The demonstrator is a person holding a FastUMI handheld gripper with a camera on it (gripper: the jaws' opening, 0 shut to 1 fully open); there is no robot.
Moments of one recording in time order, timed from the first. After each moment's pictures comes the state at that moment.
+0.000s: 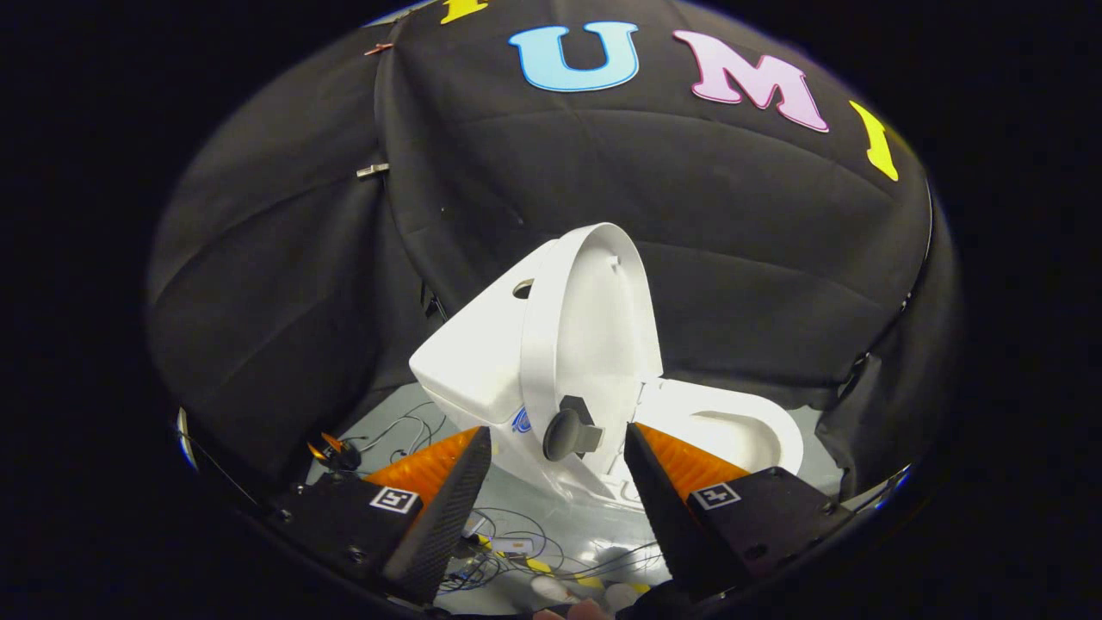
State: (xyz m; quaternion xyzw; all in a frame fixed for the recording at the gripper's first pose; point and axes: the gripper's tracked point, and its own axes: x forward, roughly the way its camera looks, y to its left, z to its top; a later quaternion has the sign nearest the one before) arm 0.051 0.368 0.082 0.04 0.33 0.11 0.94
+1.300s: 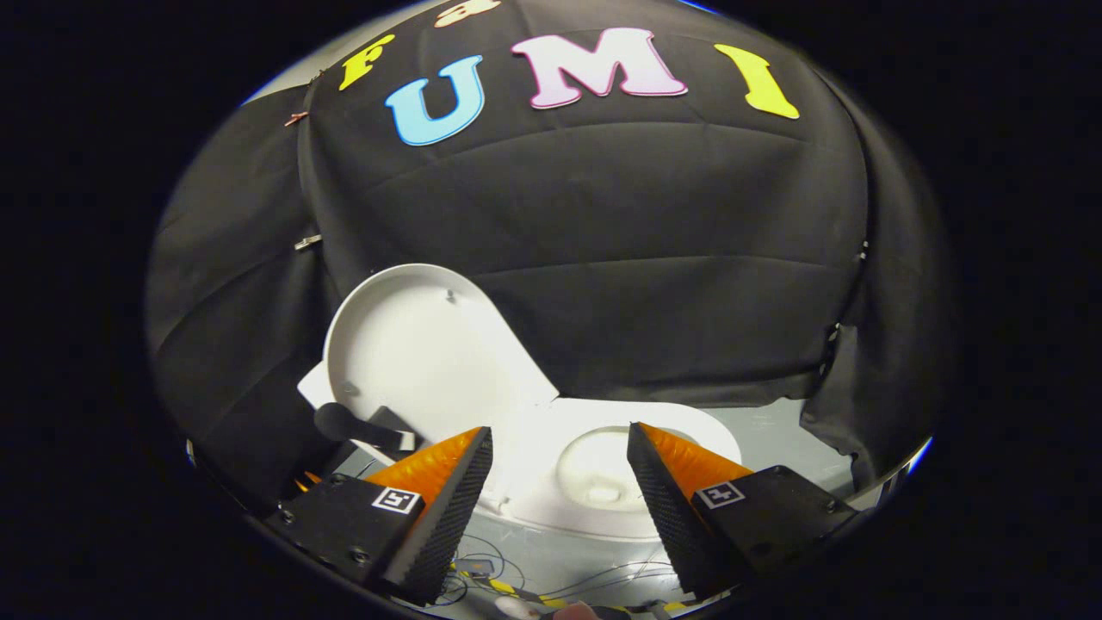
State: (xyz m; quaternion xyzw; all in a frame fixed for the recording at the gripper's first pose) arm 0.069 0.113 0.039 0.10 0.26 0.04 0.96
